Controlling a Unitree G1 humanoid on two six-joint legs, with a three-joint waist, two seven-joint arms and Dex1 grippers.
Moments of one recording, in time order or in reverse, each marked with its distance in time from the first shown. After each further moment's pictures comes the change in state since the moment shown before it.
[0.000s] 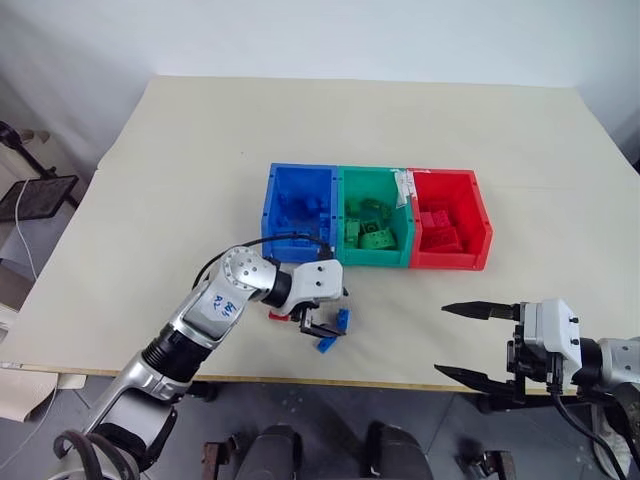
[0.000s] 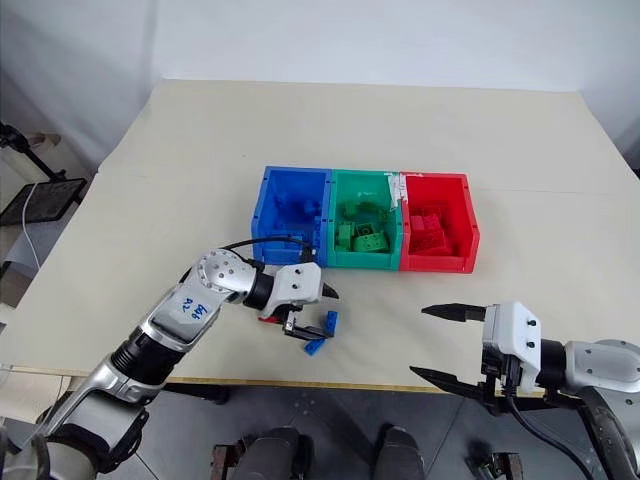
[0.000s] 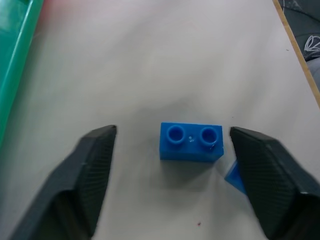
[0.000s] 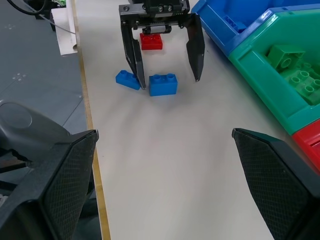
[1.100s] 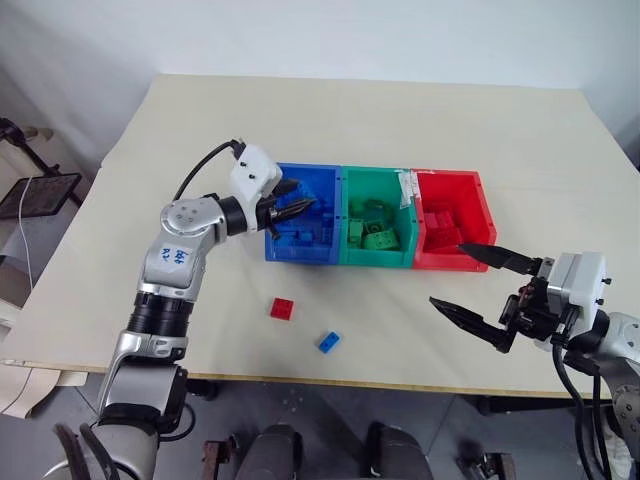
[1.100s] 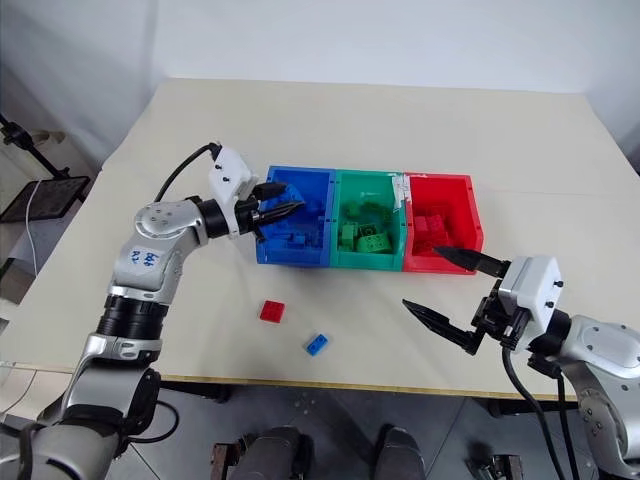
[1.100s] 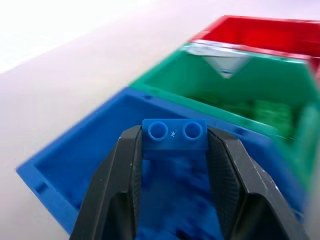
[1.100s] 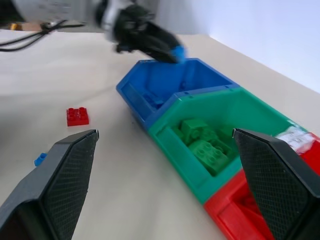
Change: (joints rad) left arm -0.172 -0.100 0.422 0.355 -0.141 -0.131 0.386; right arm -0.147 0.118 -0.033 -0.032 0.075 0.027 -0.235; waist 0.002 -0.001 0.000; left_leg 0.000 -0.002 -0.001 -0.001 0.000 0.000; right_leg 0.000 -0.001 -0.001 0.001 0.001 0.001
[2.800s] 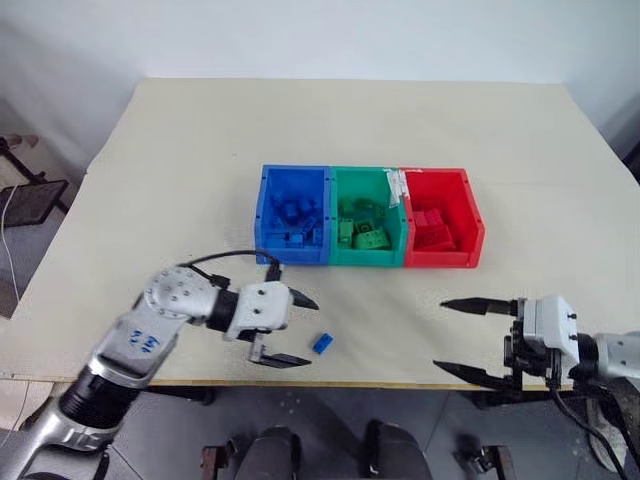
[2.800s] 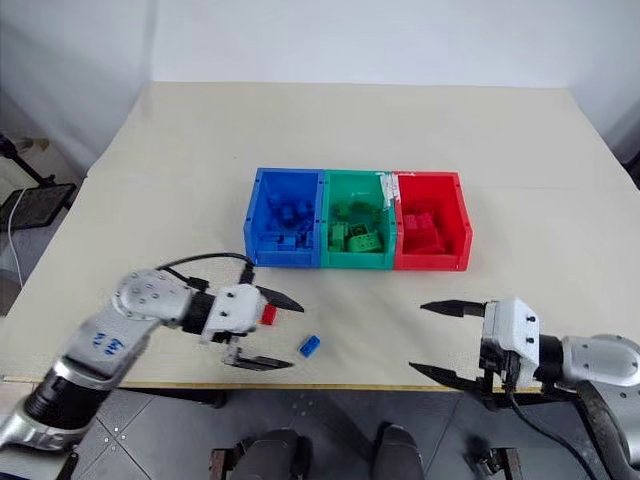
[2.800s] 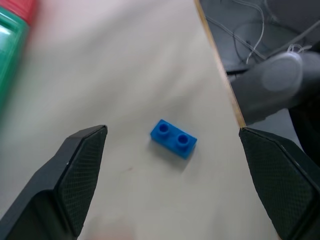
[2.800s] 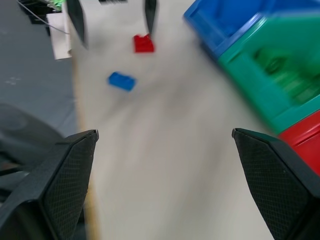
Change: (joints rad) left arm 0.429 0.335 -0.314 -0.605 -0.021 -0.003 -0.423; right arm 0.163 -0.121 0.039 0.045 -0.062 -0.044 0.252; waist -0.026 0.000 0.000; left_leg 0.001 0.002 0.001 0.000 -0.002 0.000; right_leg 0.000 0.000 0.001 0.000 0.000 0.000
